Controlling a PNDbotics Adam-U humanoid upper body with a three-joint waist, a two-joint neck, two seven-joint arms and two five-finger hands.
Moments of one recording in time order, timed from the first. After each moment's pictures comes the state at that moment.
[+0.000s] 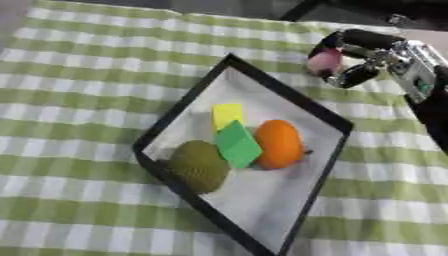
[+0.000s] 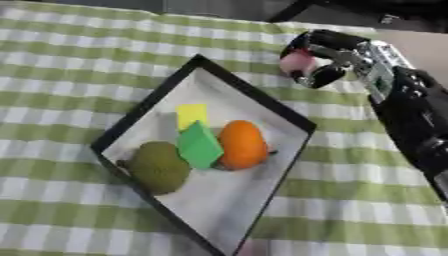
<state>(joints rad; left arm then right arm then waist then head) -0.17 0.32 0.07 -1.95 0.32 -0.10 0.42 -0.86 -0.73 0.16 -0.86 0.70 -0.59 0.18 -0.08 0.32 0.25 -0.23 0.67</state>
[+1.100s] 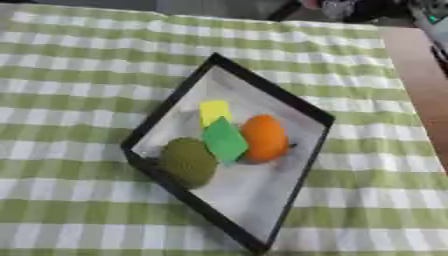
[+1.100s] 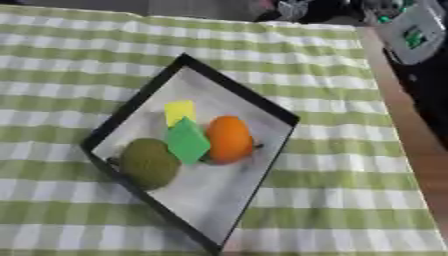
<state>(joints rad) -0.13 0.32 0.09 -1.94 0.31 -0.12 0.44 -0.79 -0.85 0.18 -1.69 0.14 -0.39 0.32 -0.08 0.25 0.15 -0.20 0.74</state>
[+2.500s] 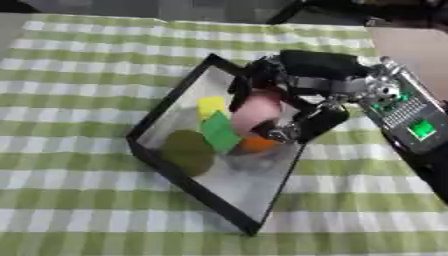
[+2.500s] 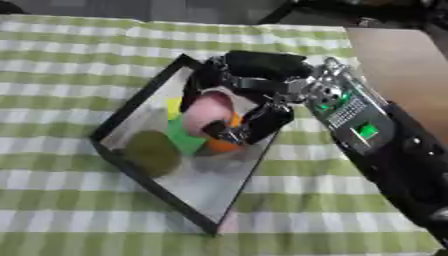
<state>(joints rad) -0.08 0.33 0.13 -1.94 0.27 -0.14 0.48 -0.58 -0.59 0.41 -1.76 0.32 -0.39 0.58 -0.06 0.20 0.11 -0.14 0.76</state>
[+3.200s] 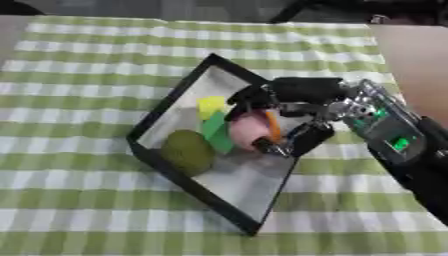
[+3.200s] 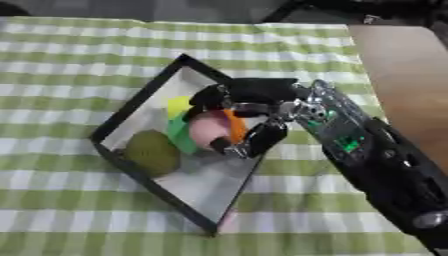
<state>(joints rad) -0.08 0.32 0.13 -1.94 0.27 -0.14 0.48 -0.54 -0.58 0.39 -1.71 0.41 -0.45 0.55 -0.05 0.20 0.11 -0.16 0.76</state>
